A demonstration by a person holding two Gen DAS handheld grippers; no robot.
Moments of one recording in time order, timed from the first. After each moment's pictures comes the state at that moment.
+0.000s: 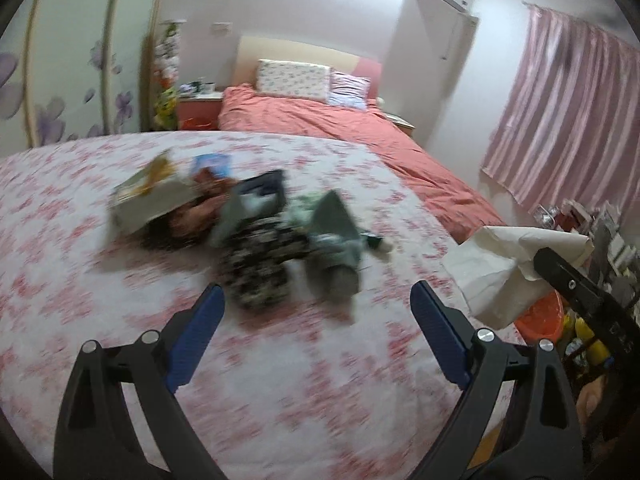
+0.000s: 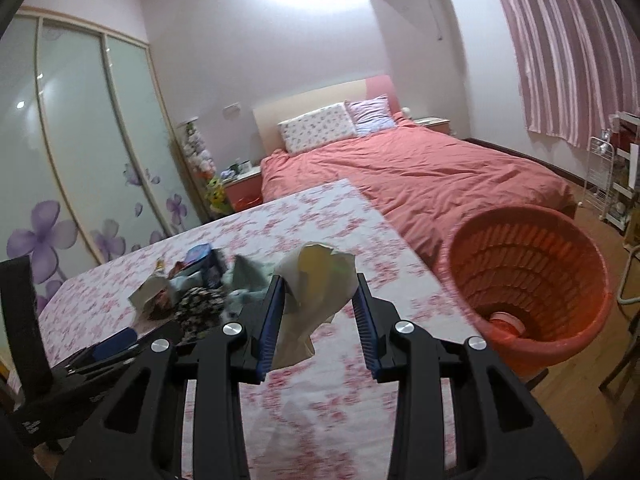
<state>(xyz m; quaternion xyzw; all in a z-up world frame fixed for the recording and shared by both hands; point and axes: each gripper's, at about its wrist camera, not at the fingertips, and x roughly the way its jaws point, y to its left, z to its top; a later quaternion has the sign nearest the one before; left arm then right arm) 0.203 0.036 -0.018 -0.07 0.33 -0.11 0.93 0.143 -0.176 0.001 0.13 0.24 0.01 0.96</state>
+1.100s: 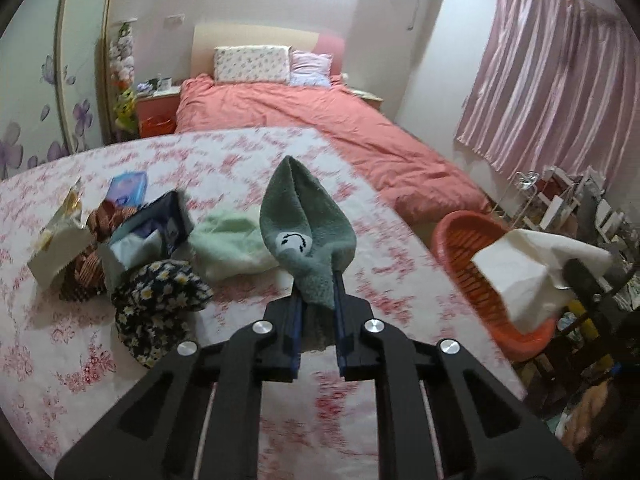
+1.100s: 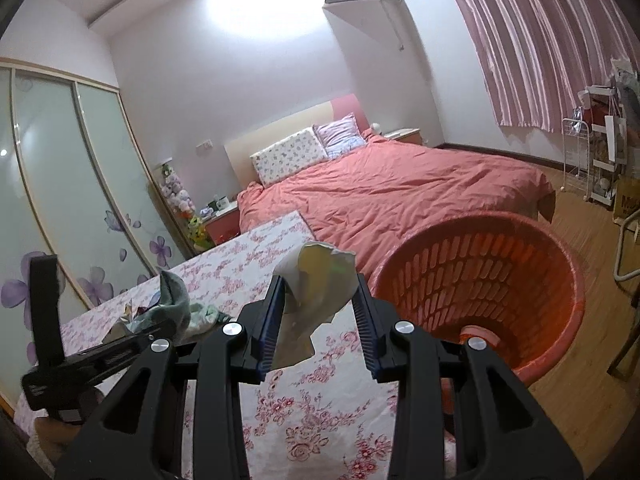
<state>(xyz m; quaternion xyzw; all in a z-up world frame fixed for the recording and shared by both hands) 0.251 -0.030 -0.012 -0.04 0.36 -0.17 0.92 0.138 -0.260 -0.006 0.18 0.19 -0.02 0.96</state>
